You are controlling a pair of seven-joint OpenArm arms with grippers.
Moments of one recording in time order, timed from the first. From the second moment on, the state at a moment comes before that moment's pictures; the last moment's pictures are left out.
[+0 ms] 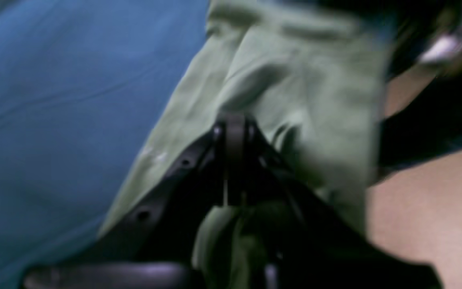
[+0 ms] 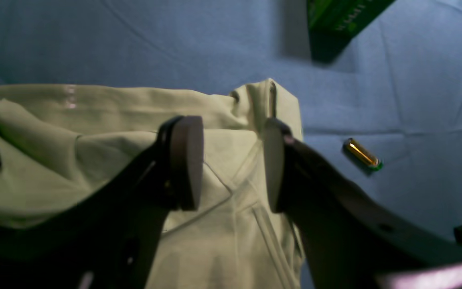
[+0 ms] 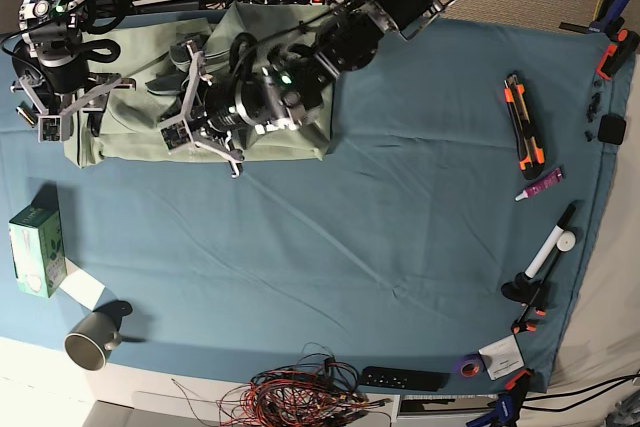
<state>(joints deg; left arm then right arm) -10.3 10.2 45.9 84.5 -9.8 -27.1 32.4 -20.1 10.4 39.9 121.2 13.1 26.6 -50.8</state>
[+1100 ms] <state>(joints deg) -2.3 7.2 23.3 87.4 -22.2 -36.0 57.3 -20.1 10.4 39.9 121.2 13.0 26.6 -50.5</state>
